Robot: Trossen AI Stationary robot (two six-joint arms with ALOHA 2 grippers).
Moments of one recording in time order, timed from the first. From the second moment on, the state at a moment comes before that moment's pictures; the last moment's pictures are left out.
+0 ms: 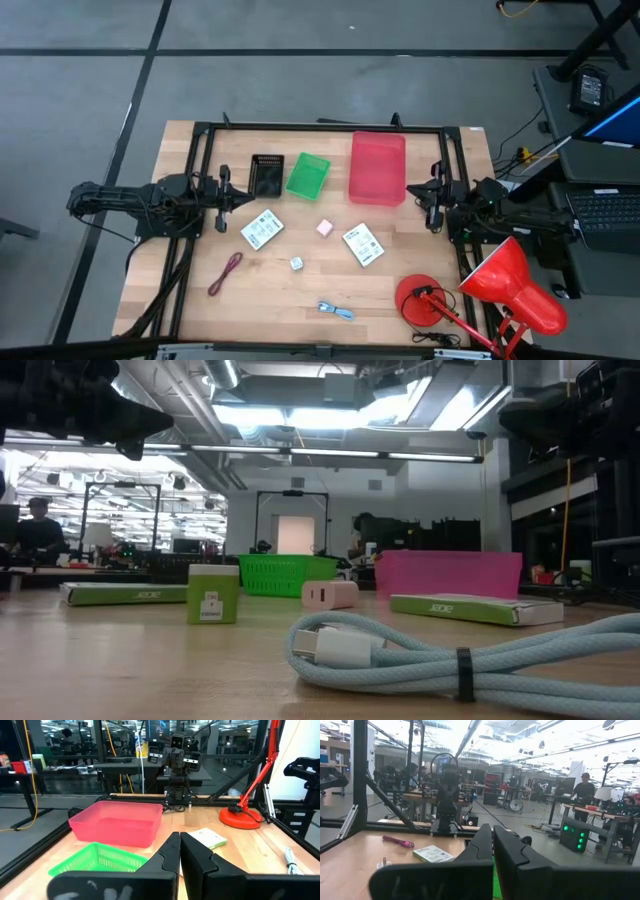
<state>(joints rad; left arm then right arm) 0.00 0.18 0.14 0.03 -0.09 -0.03 -0.14 0.01 0.01 0.23 0.01 -0.14</state>
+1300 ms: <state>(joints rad) 0.00 0.18 0.14 0.03 -0.12 -0.14 -0.14 0.27 0.11 0.12 0.11 0.02</state>
